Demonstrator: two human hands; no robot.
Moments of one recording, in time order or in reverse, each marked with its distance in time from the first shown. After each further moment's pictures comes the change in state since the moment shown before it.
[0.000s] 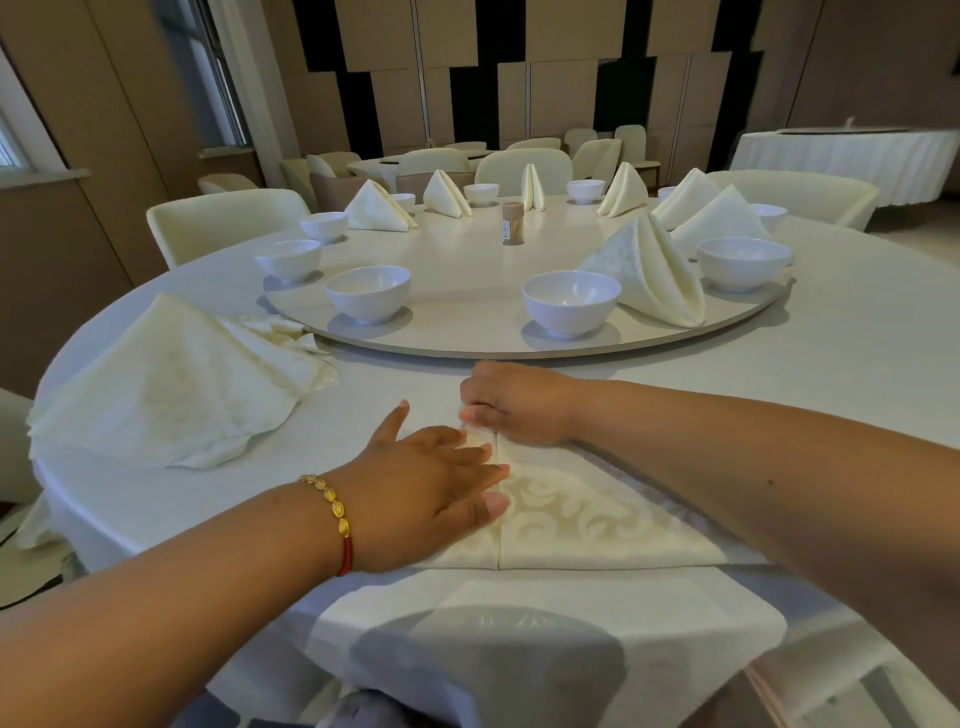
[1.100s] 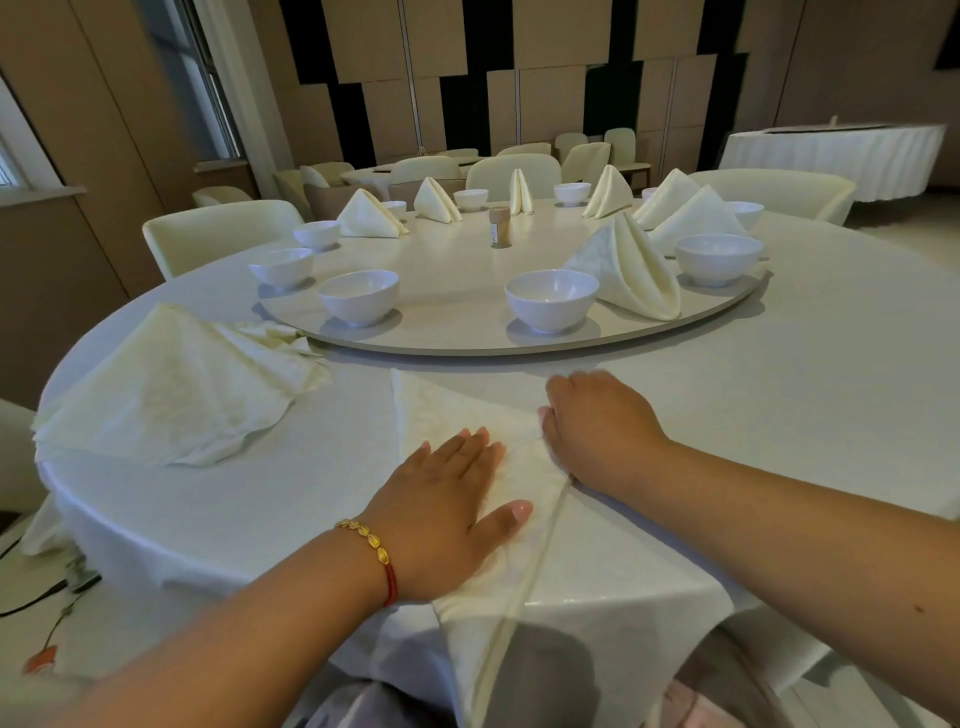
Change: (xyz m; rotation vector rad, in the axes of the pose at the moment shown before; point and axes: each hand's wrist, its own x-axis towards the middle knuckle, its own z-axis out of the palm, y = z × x) left_hand 0.006 0.044 0.023 -0.129 0.019 -0.159; right_hand -0.089 -0.022 0.012 -0.374 0.308 0.491
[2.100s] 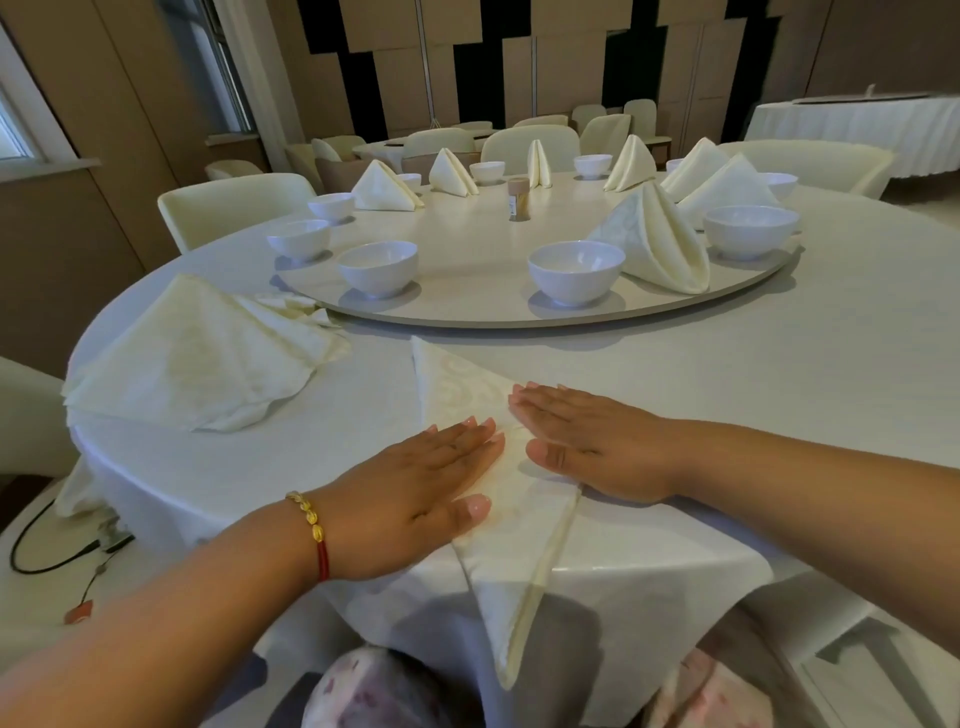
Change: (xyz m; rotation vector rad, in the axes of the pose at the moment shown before) left_hand -0.023 -0.051 0.007 -0.078 -0.022 0.266; right_hand -0.018 -0.007 -0.014 0.279 -0.605 -0.392
